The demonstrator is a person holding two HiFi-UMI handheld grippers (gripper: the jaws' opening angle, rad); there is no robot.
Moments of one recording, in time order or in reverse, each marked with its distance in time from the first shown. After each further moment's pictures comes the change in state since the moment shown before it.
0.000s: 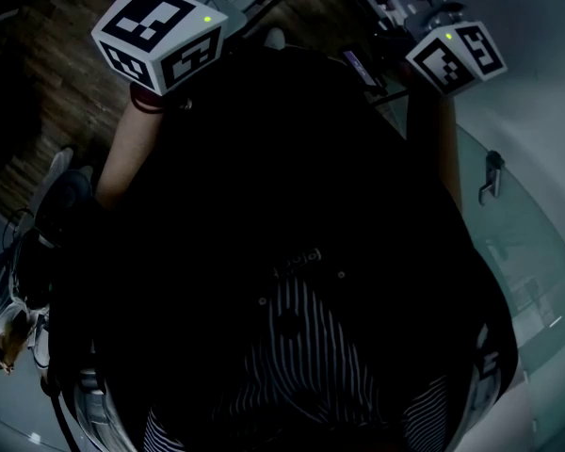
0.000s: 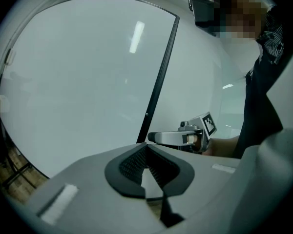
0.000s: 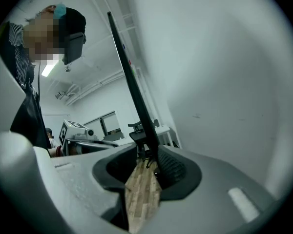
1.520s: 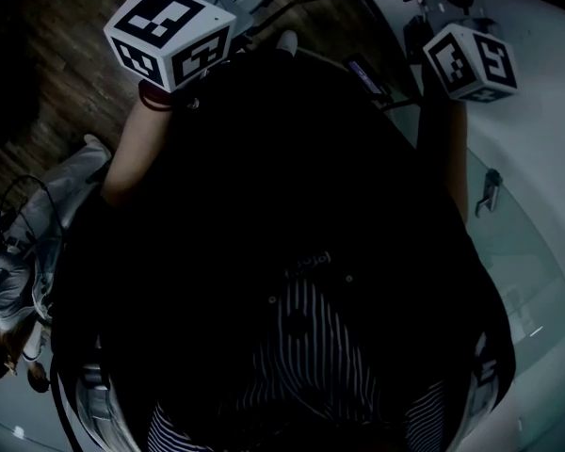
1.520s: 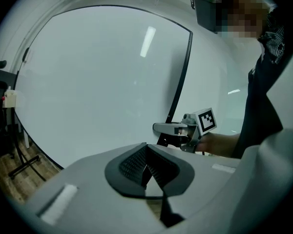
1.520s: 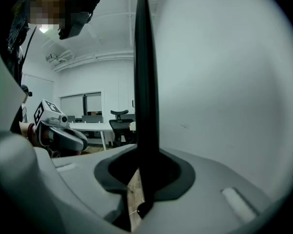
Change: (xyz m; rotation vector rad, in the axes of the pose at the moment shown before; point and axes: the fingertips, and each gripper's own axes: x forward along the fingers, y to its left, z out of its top) left arm -0.080 0.066 -0.004 -0.058 -0.026 0.067; right arm 0.064 -0.002 0.025 -0.266 0.082 -0.269
